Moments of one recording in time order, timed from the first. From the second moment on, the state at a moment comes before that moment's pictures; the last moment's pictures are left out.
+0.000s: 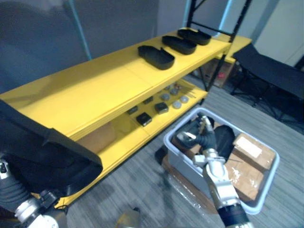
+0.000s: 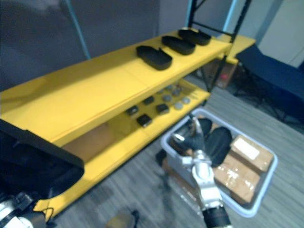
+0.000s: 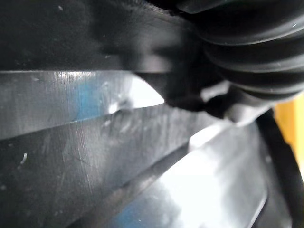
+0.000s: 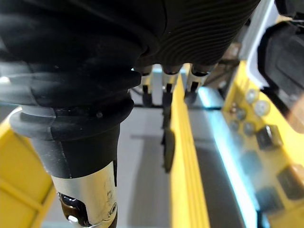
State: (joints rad) left arm 0.45 -0.11 0.48 -0.44 -0.30 -0.41 0.34; right arm -0.05 -0.14 0.11 0.11 0.09 -0.18 -0.17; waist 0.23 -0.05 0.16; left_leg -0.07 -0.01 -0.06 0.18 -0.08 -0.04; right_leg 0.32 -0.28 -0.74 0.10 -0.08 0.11
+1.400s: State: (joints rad) left arm 0.19 0.08 0.39 -0.45 -0.14 -0.52 0.47; right arm -0.14 -0.18 0.04 0.05 -0.25 -0.39 -0.39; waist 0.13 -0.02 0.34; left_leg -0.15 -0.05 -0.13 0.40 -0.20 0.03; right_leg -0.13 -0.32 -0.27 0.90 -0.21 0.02
